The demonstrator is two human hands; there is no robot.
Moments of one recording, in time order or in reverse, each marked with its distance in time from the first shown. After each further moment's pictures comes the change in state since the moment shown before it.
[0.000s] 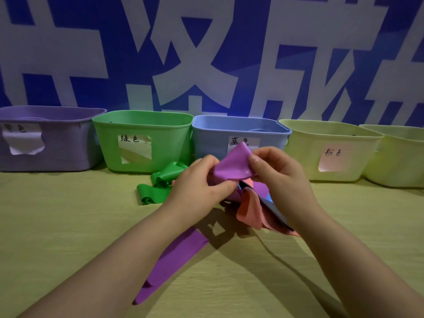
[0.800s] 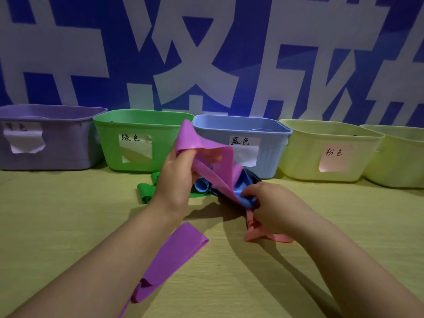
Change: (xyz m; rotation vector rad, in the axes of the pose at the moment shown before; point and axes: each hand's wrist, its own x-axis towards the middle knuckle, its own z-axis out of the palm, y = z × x) left_hand 0.005 0.011 -0.011 -0.828 0.261 -0.163; right_hand -0.001 0.020 -0.008 -1.244 -0.478 0.199
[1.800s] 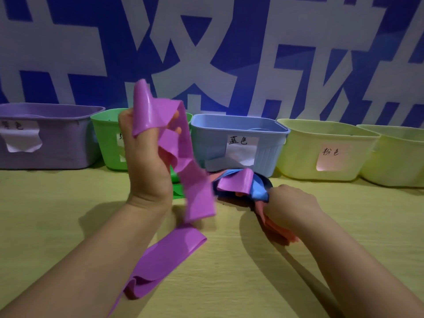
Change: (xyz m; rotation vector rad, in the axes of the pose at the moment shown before) left_hand 0.002 0.024 -0.005 -0.211 0.154 0.423; right_hand 0.003 0.014 0.005 -0.183 -0.009 0.311
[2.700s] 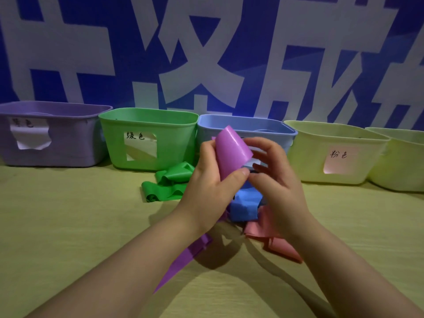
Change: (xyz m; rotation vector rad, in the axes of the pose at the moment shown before) left_hand -0.034 -0.024 0.004 0.598 -0.505 -0.163; right_hand -0.029 -0.037 -0.018 1.413 0.390 -0.614
